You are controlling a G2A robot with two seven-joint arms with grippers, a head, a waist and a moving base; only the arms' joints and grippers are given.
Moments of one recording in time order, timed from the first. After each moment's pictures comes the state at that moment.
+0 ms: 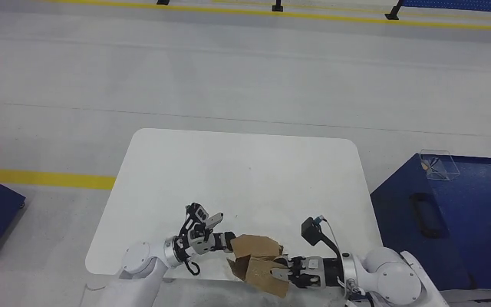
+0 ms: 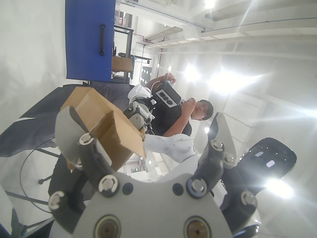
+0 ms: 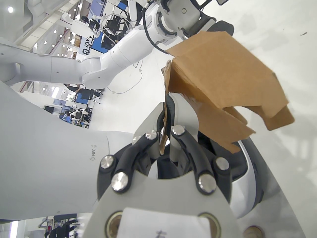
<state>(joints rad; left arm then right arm) 1.24 -1.30 -1.24 -1.27 -0.66 -0.16 -1.19 -1.58 -0.98 1.42 -2.00 -0.02 -0.44 1.12</state>
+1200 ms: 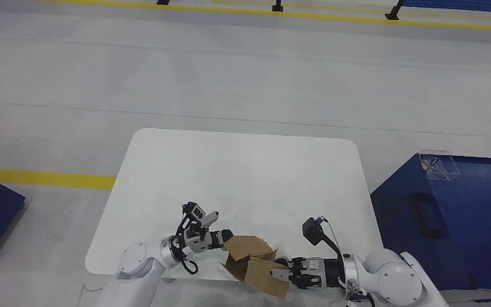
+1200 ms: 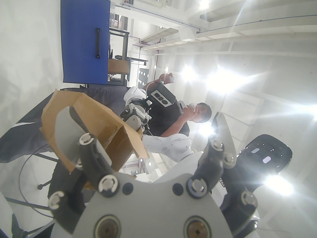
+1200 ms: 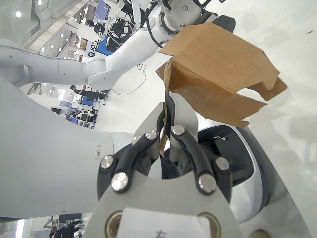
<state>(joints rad) 1.25 -1.30 -1.26 -1.27 -0.69 -0.20 -1.19 -1.58 -0.97 1.42 -1.99 0.01 -0.43 1.12</state>
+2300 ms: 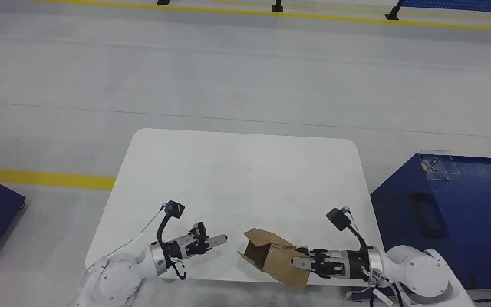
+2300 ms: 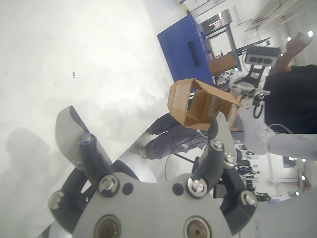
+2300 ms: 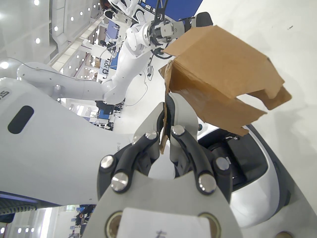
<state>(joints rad) 1.47 -1.22 -1.38 -1.74 0.33 -0.38 -0.82 -1.59 -0.94 1.55 -1.93 0.24 -0.36 1.22</state>
